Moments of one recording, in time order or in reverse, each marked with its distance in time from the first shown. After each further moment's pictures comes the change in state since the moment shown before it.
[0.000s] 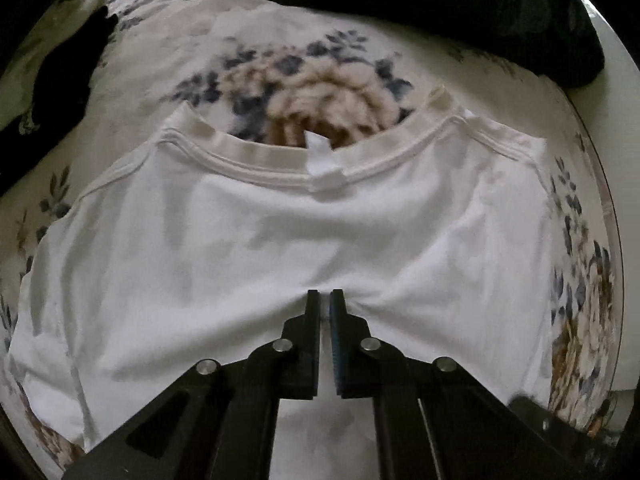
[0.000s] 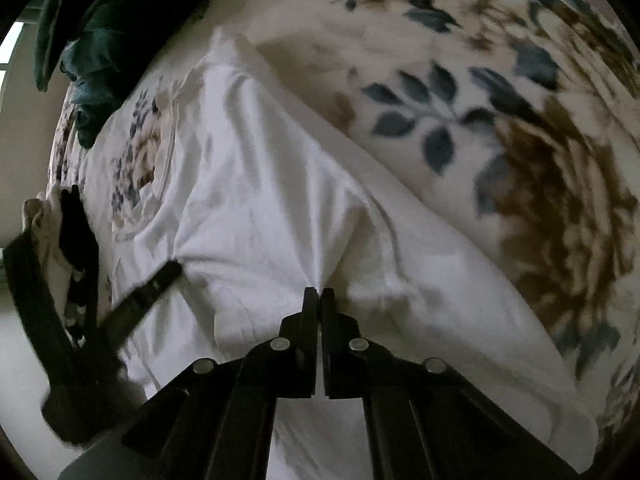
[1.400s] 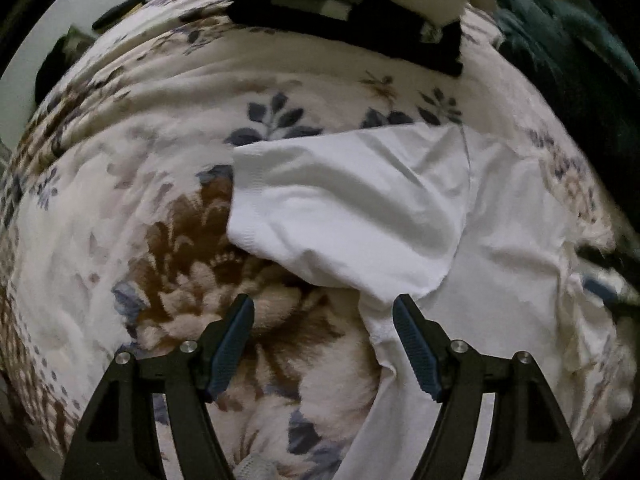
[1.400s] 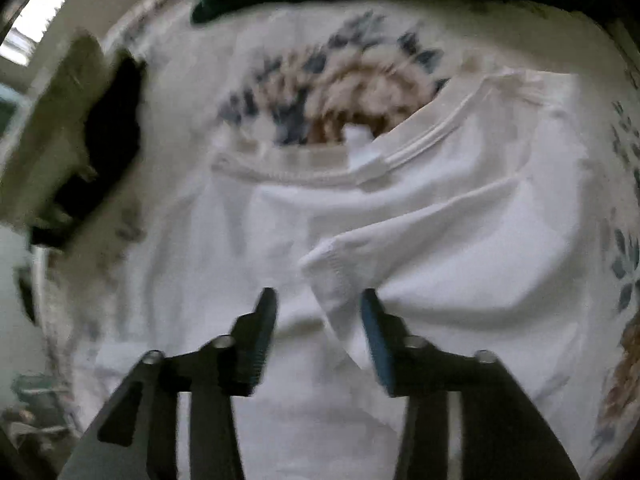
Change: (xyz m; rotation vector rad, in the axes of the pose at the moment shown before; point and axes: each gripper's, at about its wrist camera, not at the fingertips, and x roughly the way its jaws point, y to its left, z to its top) left arm -0.104 0.232 -0.161 -0.595 -0.124 0.198; right arm 0.032 0.158 -0.030 -0.478 -0.115 -0.094
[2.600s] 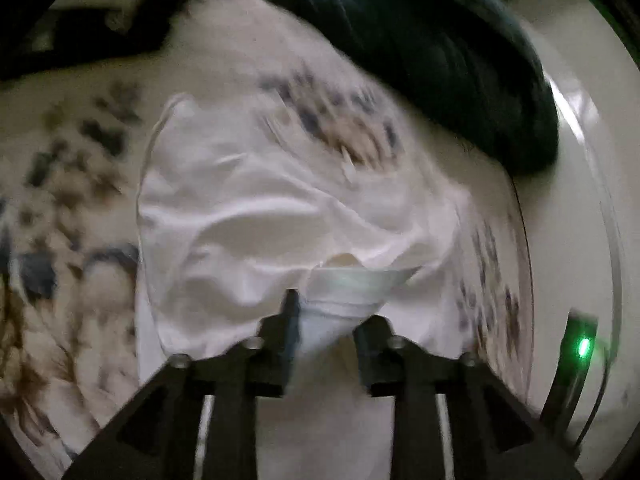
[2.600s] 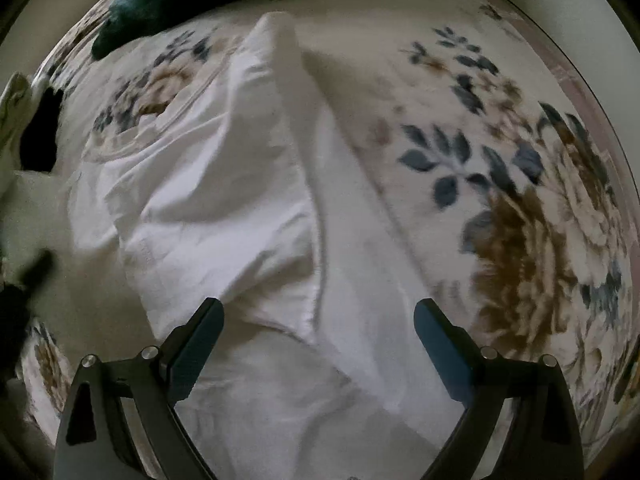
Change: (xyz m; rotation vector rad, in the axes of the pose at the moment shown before) left arm 0.010 -0.213 0.020 0.305 0.175 -0.522; right arm -0.057 -0.138 -0.063 0.133 0.026 -0.217
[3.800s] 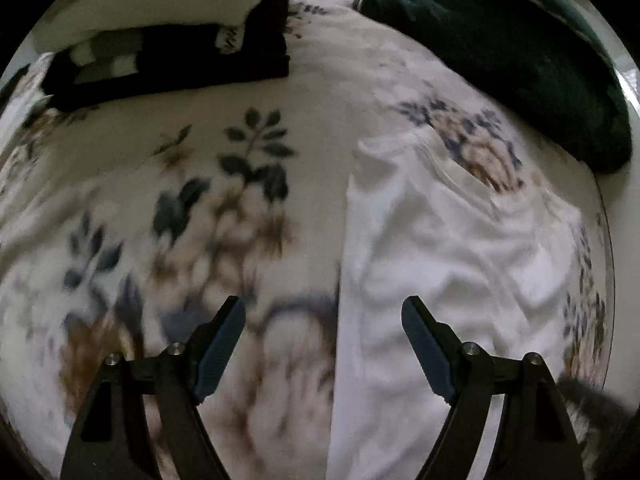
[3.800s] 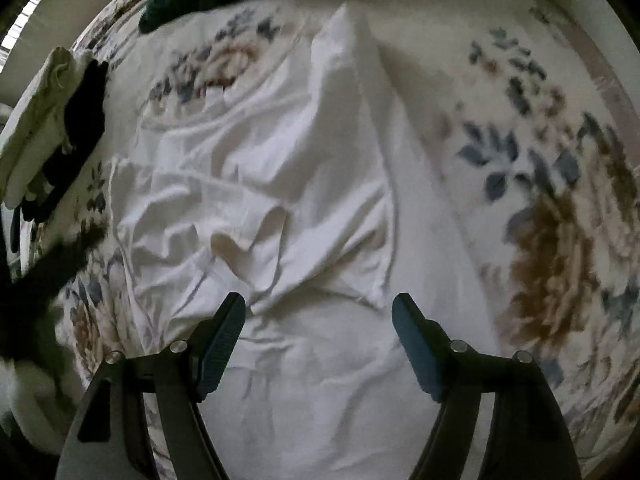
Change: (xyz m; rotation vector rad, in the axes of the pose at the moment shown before) left arm -0.036 0.077 0.011 0.045 -0.048 0.356; right arm -0.050 0.039 -0.013 -0.121 0.065 0.099
